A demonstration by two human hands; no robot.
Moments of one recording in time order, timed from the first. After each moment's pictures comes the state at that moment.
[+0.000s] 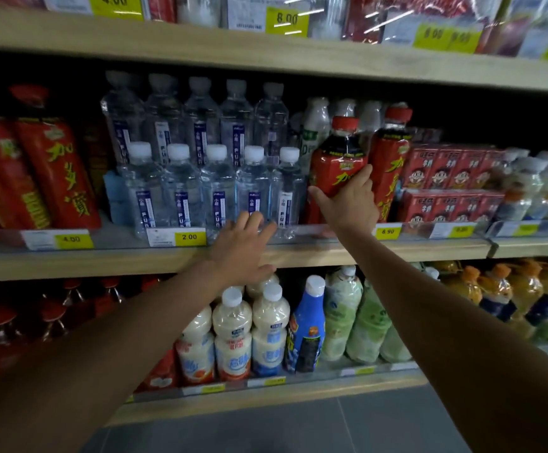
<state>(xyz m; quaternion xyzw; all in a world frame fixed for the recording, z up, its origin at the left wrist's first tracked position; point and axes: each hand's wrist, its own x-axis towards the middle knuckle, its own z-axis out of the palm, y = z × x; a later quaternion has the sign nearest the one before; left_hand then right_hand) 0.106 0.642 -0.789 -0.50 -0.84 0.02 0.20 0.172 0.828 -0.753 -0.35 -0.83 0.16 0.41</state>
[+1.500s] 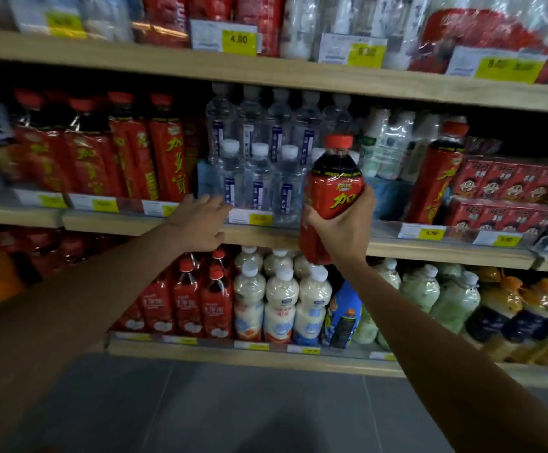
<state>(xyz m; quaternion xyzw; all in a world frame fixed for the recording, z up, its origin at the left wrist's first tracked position) 0.077 0.474 -0.751 -0.37 -0.91 0.11 0.15 0.210 0.691 -0.753 -0.18 -0.78 0.38 0.46</state>
